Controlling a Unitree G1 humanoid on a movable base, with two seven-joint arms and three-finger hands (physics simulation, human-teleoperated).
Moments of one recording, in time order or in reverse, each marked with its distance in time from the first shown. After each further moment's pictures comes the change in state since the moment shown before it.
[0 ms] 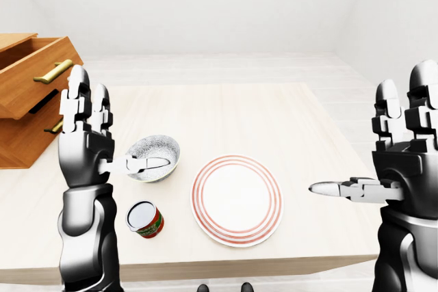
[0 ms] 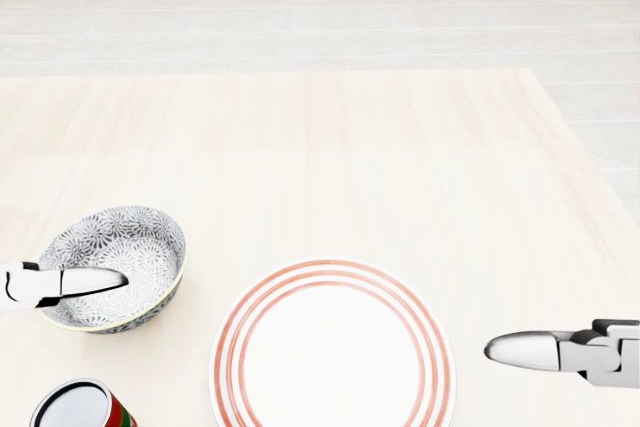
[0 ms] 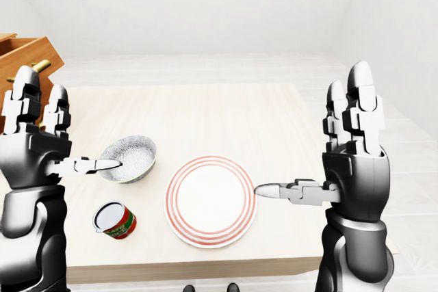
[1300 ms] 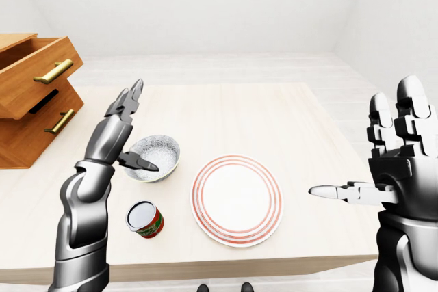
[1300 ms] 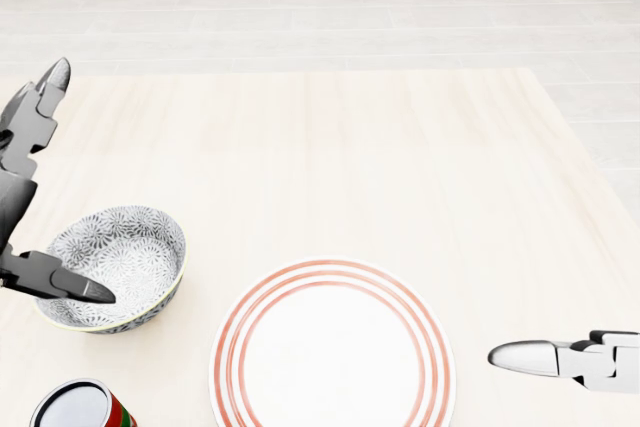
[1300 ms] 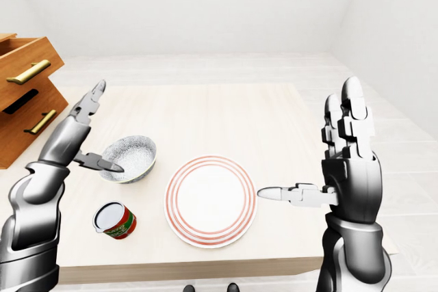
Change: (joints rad) left arm -0.146 0.198 -0.021 0.332 0.714 -0.175 -0.255; right arm 0.041 0.021 -0.019 0.039 -0.021 0.000 0.024
